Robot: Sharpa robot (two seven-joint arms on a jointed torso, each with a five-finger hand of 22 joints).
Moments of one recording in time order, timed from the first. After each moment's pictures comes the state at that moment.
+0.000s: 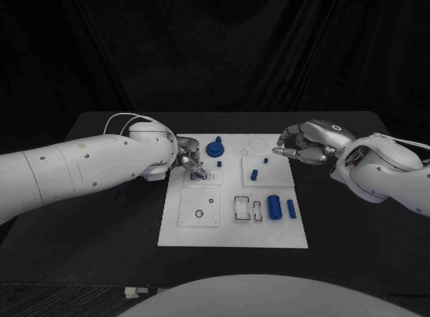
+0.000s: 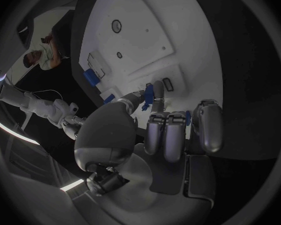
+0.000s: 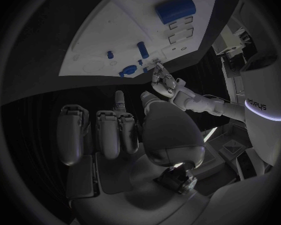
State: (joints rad) left arm 1.31 -0.59 -0.21 1.31 -1.21 0.18 -0.36; left_hand 1.09 -0.03 0.41 0.05 0.37 1.14 0.04 0.22 0.71 1.47 -0.03 1.54 1.31 1.46 -0.07 1.57 1.31 0.05 1.38 0.04 1.38 1.31; right arm 1.25 -1.02 -0.21 1.61 -1.46 -0.46 -0.01; right_hand 1.09 0.04 0.10 0.29 0.22 0.68 0.08 0.54 0.29 1.47 -0.01 1.57 1.31 1.47 -0.08 1.52 1.31 0.02 1.47 0.03 1.44 1.31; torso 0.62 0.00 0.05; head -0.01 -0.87
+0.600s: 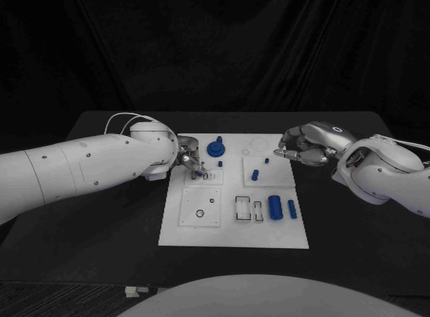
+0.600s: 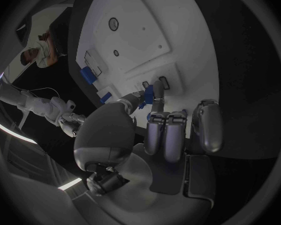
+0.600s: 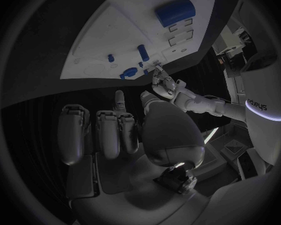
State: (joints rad) left arm 1.31 -0.58 -0.21 1.31 -1.20 0.16 -0.39; left_hand 1.06 -0.03 0.44 0.05 0.37 1.15 0.04 0.22 0.72 1.47 -0.03 1.54 1.31 1.47 -0.07 1.57 1.31 0.05 1.38 0.04 1.38 1.31; right arm 1.24 -1.02 -0.21 1.61 -1.46 -0.45 -0.01; right_hand 1.10 0.04 0.10 0.29 0.22 0.68 0.08 0.54 0.29 1.47 -0.01 1.57 1.31 1.47 -0.08 1.52 1.31 0.03 1.47 0.03 1.44 1.31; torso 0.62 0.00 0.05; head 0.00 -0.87
